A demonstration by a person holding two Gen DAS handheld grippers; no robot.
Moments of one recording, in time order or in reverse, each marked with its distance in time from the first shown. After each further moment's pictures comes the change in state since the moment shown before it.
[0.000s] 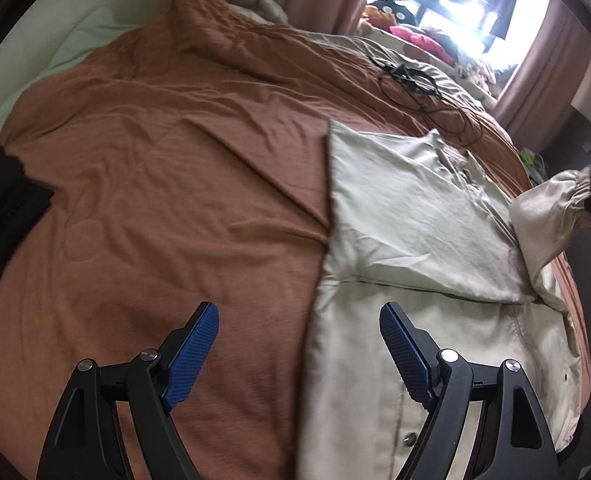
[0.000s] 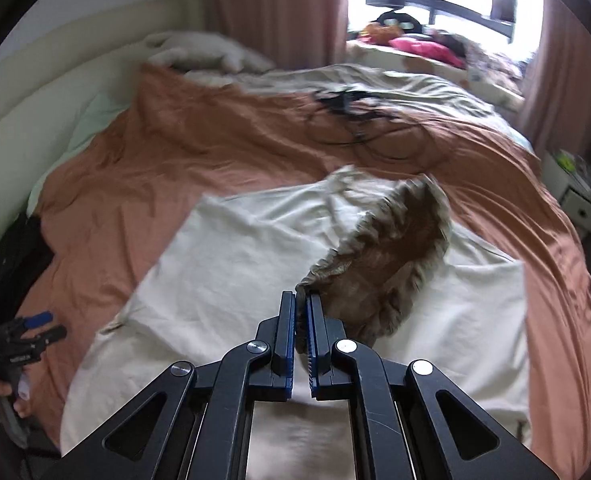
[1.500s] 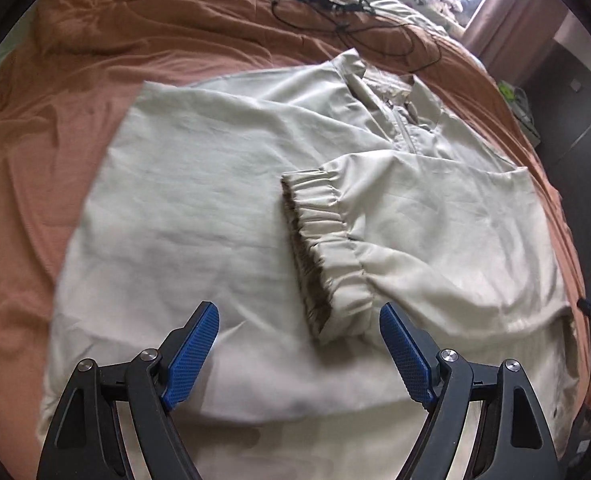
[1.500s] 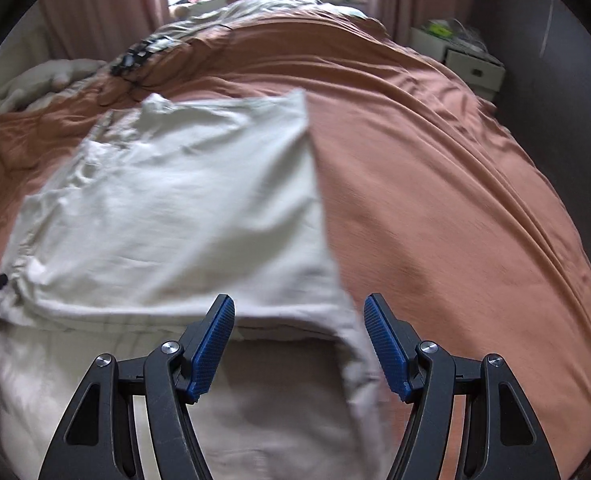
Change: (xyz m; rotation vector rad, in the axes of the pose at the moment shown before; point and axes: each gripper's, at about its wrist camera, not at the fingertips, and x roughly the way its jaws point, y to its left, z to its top) left arm 0.163 -0.207 0.055 0.142 0.214 -0.059; right arm 0.021 -0.309 -0.189 0.420 0.137 -0.254
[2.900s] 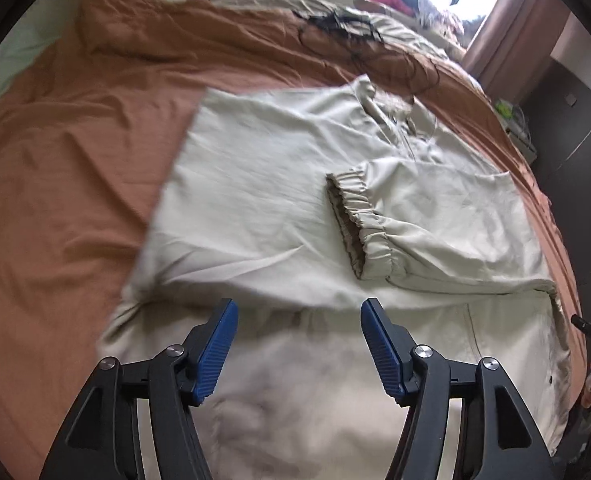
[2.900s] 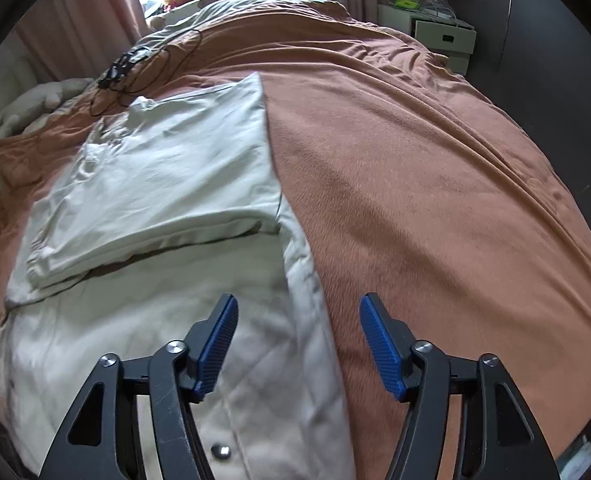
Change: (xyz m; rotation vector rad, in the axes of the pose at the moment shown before) left arm -0.092 0.039 -0.067 -0.022 -0.094 0.017; right arm -0.048 -0.050 -0.064 0.111 0.019 0.057
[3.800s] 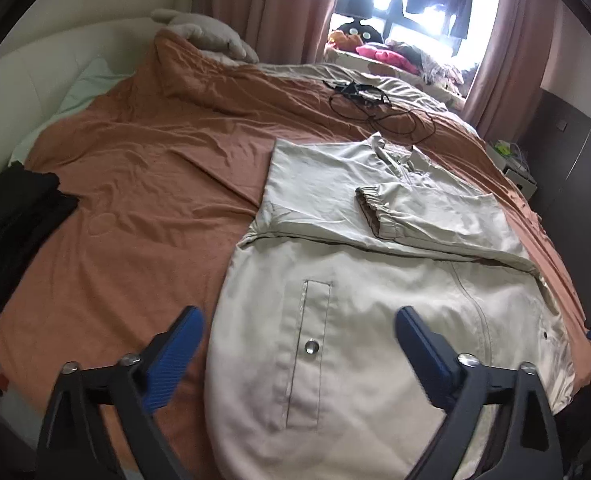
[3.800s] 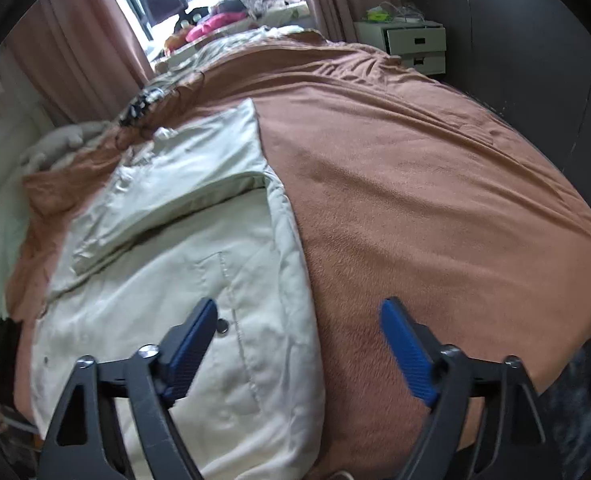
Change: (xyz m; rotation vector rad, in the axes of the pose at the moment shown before) left arm -0.153 0.035 -0.126 -0.016 -0.245 0.071; right arm -0.090 -0.043 -0.096 0.112 -0.124 0.095
